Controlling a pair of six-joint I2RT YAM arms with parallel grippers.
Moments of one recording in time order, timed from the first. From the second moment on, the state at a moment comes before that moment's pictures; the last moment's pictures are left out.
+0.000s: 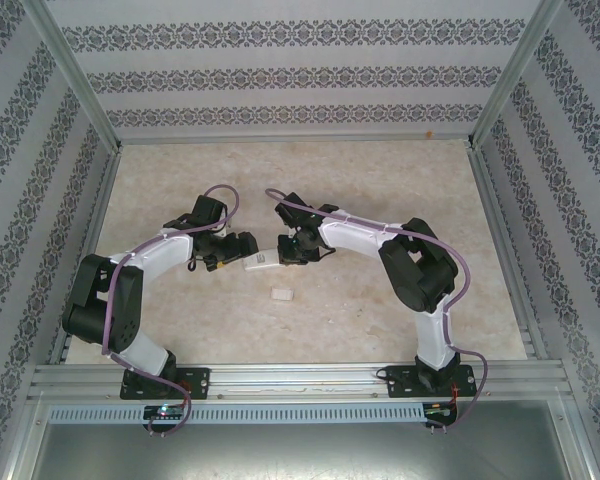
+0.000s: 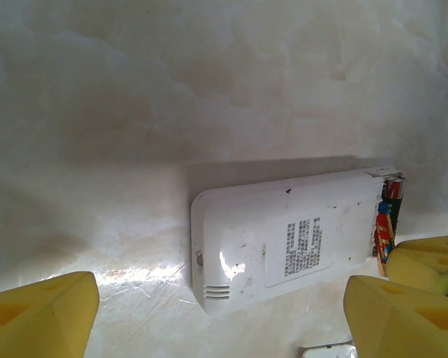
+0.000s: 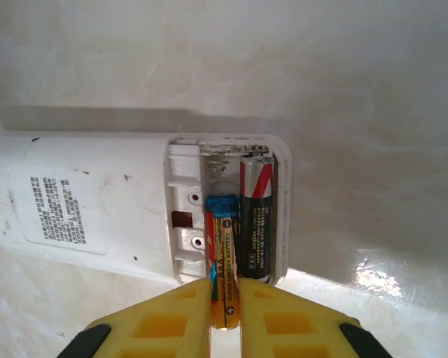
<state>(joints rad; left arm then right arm) -0.26 1.57 0.89 -0.46 0.30 -0.59 0.73 2.01 1.41 -0.62 -0.21 0.69</state>
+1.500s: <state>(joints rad) -0.30 1.65 0.89 -0.48 0.33 -0.57 0.75 2.06 1.47 -0.63 -0.10 0.55</state>
